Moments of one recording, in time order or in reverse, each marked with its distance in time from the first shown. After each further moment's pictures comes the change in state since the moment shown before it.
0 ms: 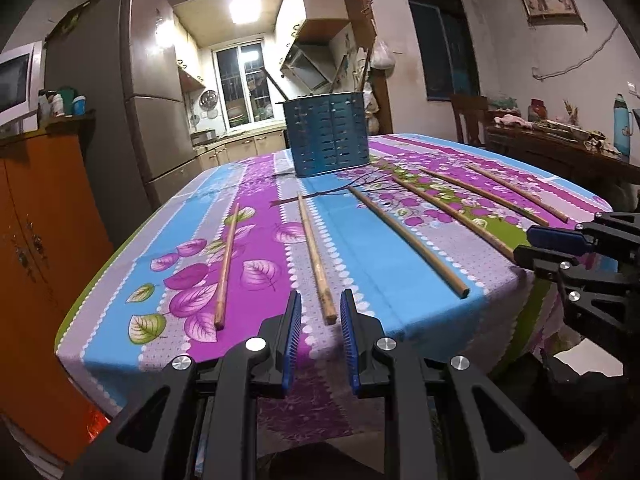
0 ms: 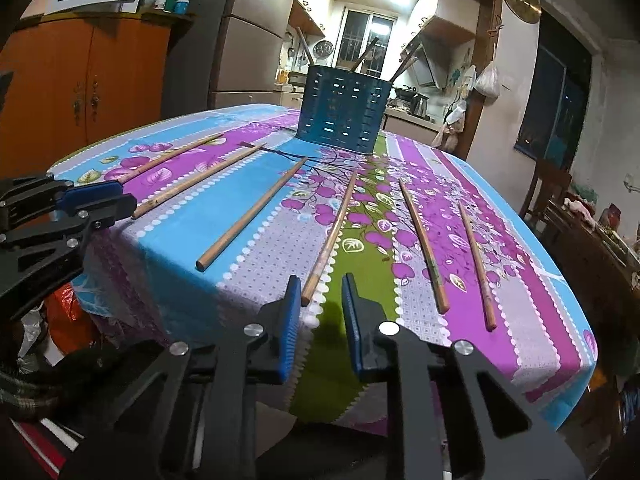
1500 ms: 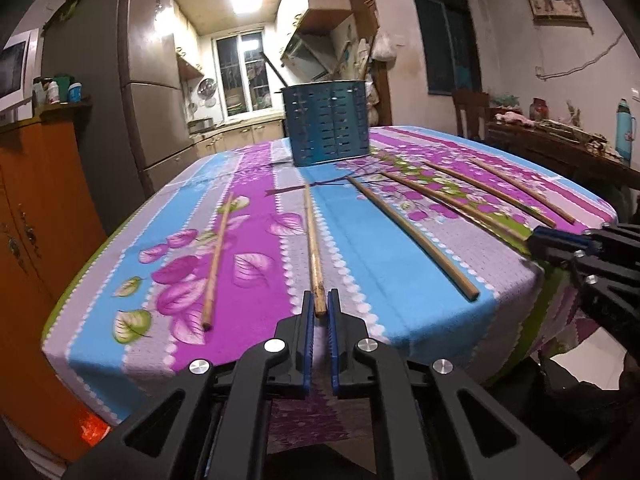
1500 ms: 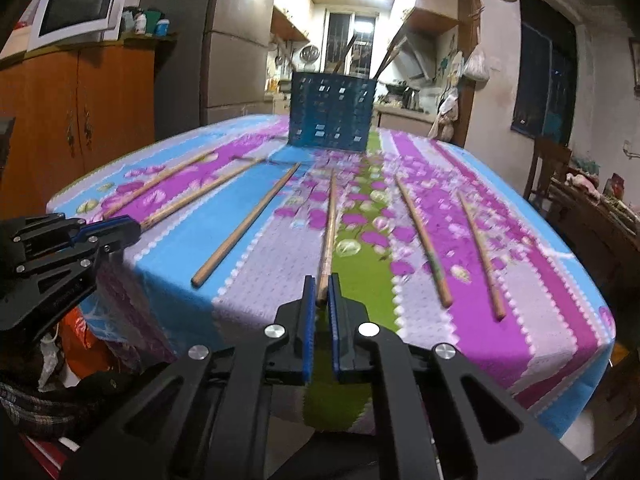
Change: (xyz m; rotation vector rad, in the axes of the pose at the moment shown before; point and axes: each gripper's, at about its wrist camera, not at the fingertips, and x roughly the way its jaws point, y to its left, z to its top) left arm 0.015 0.002 0.006 -0.023 0.042 -0.011; right arm -0.002 -0.010 0.002 0.107 -0.034 0.021
